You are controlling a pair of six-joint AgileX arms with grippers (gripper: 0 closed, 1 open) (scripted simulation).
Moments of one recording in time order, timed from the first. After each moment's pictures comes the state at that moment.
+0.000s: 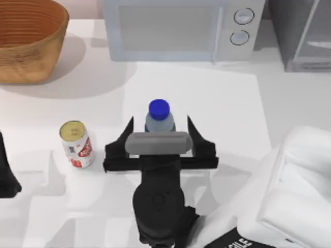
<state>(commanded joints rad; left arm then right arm) 0.00 0.00 0.00 0.00 0.00 0.00 1.13 2.23 0.93 1.29 1.15 0.00</state>
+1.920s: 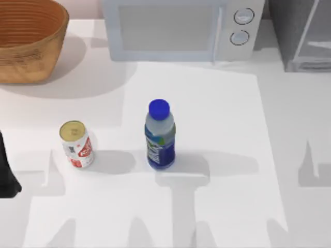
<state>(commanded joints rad) 0.00 0.00 0.00 0.00 0.00 0.00 0.07 0.12 0.08 0.11 0.06 0.00</state>
